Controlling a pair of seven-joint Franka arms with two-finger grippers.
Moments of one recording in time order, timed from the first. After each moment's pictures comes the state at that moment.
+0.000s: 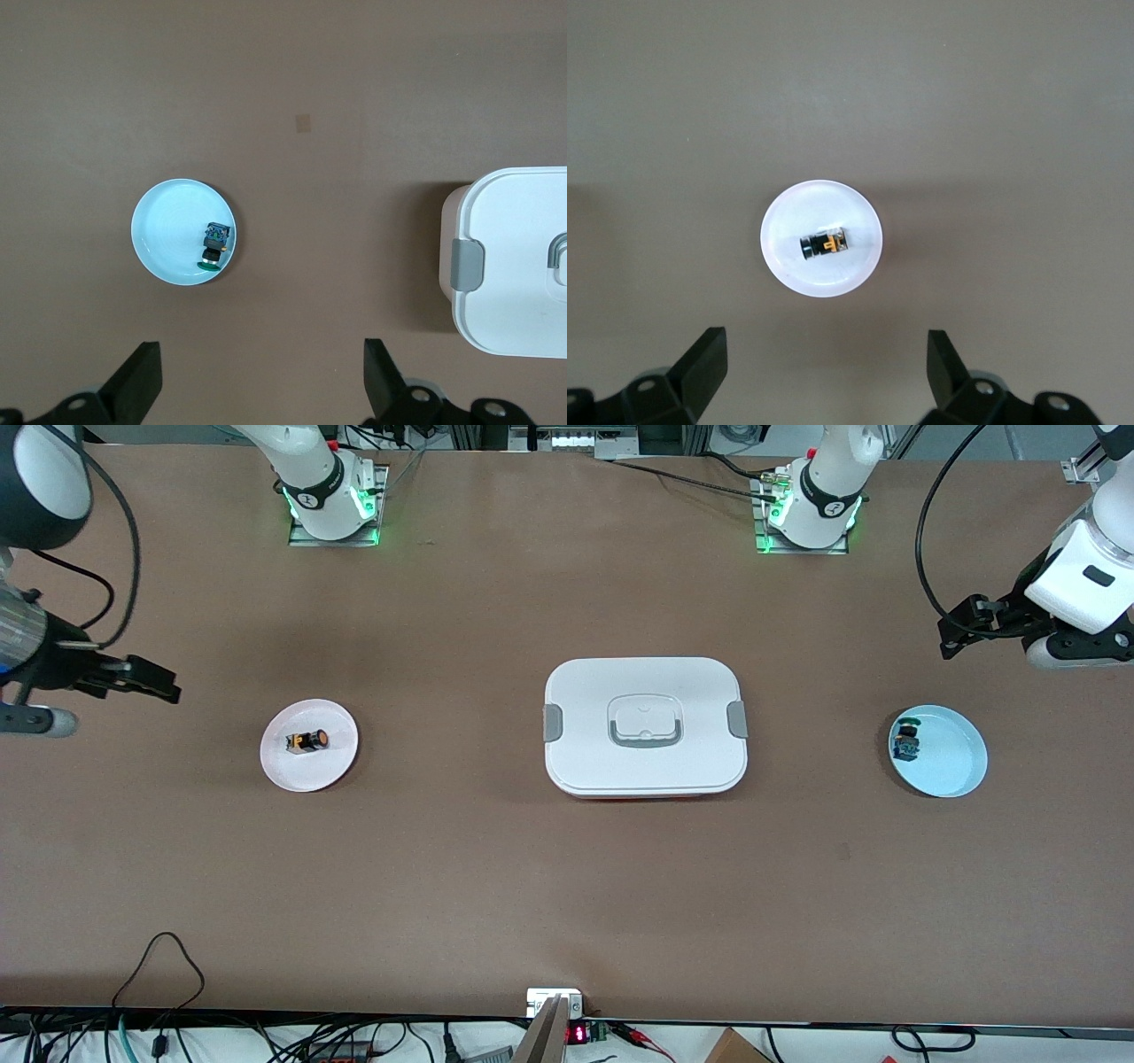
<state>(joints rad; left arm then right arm) -0.10 -0.03 0.02 -1.66 0.07 1.63 -0.13 0.09 0.16 -0.12 -1.50 0.01 1.60 0.03</state>
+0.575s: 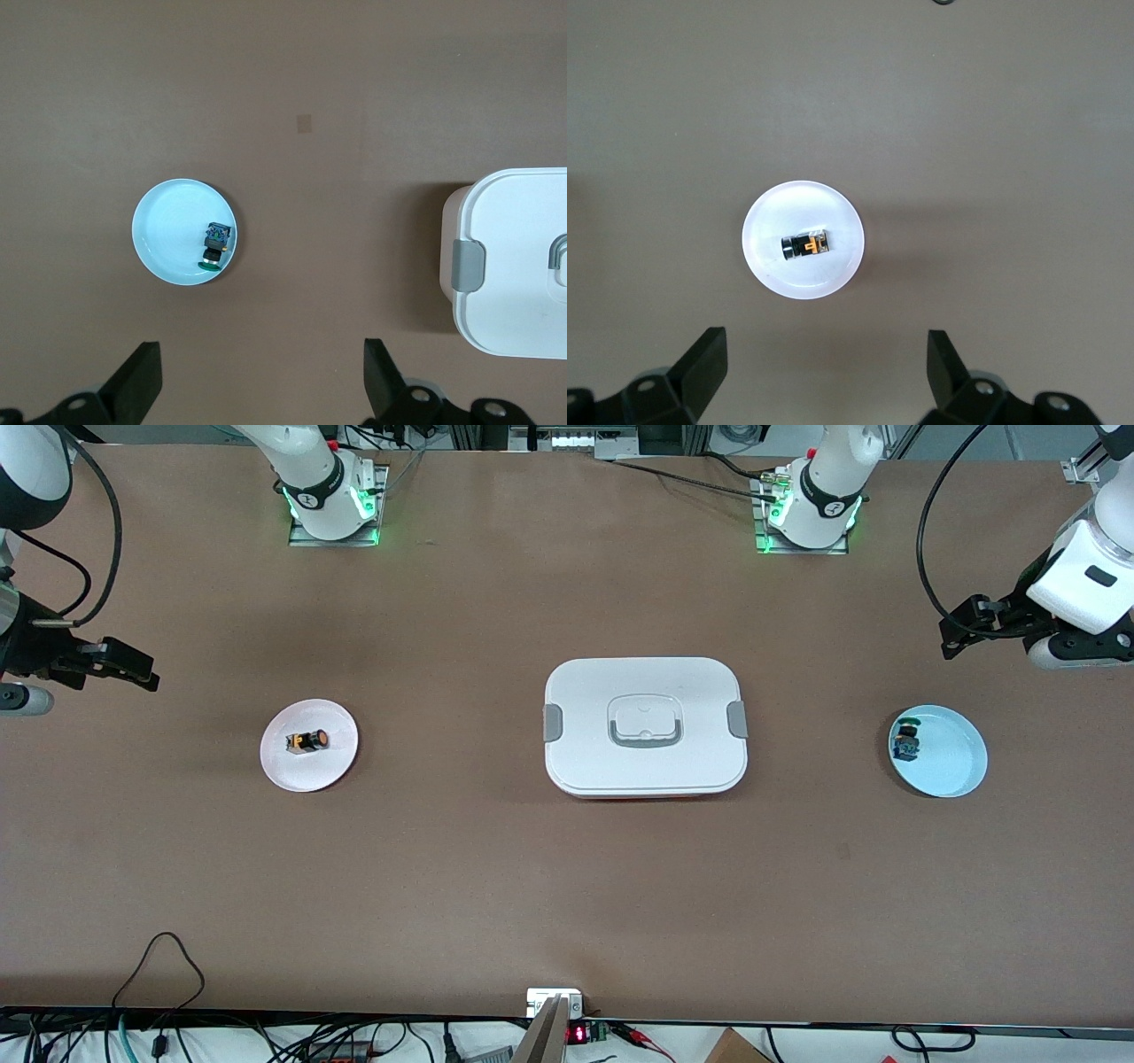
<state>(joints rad) -0.10 -0.03 0.02 -1.66 0.07 1.63 -0.13 0.09 0.08 -0.14 -1.63 0.00 1.69 -0.05</state>
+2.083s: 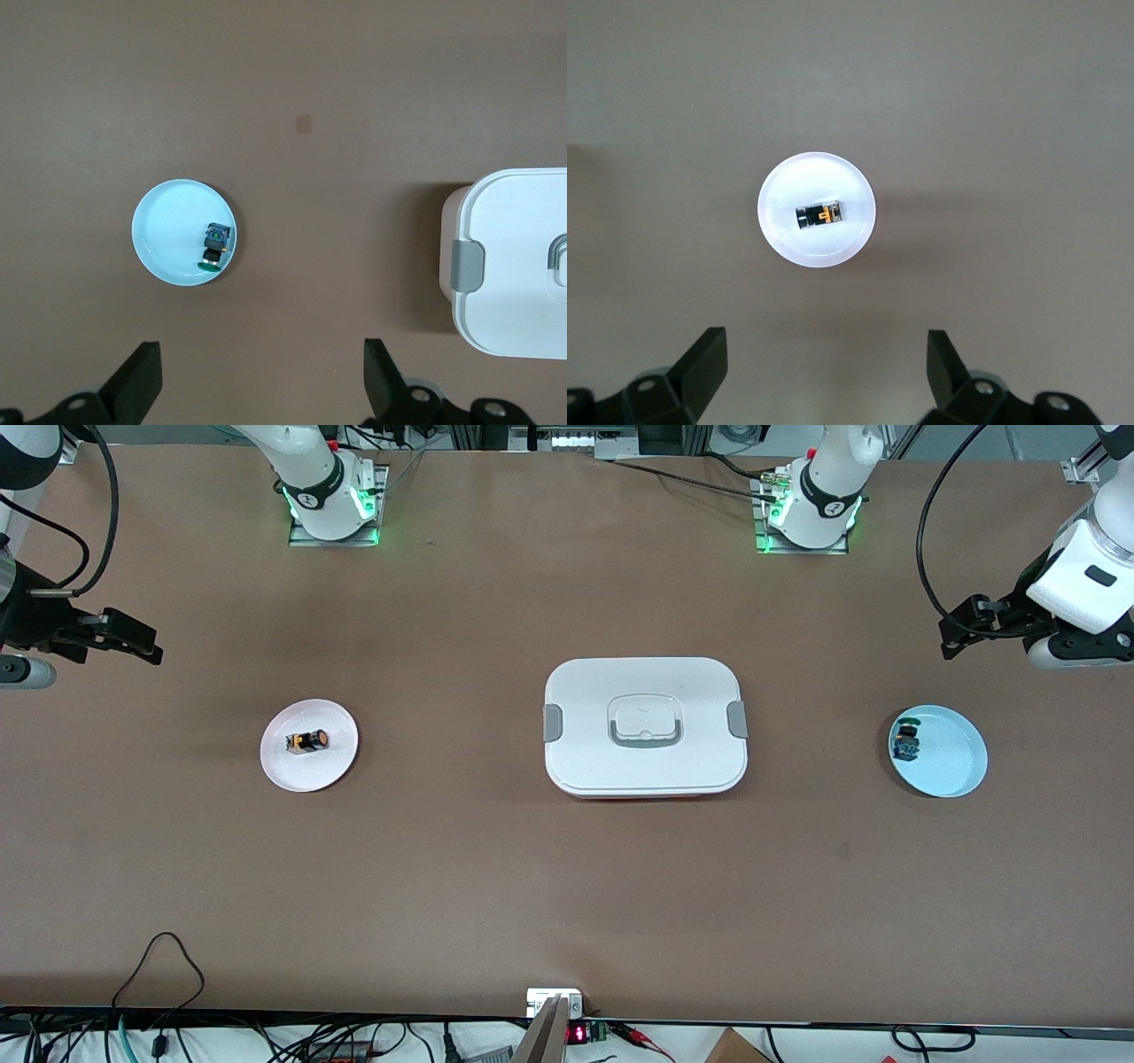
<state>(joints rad) -0.10 -0.03 0.02 -1.66 0.07 1.63 -0.13 0.11 0.06 -0.13 -1.60 0.00 1.59 -0.01</state>
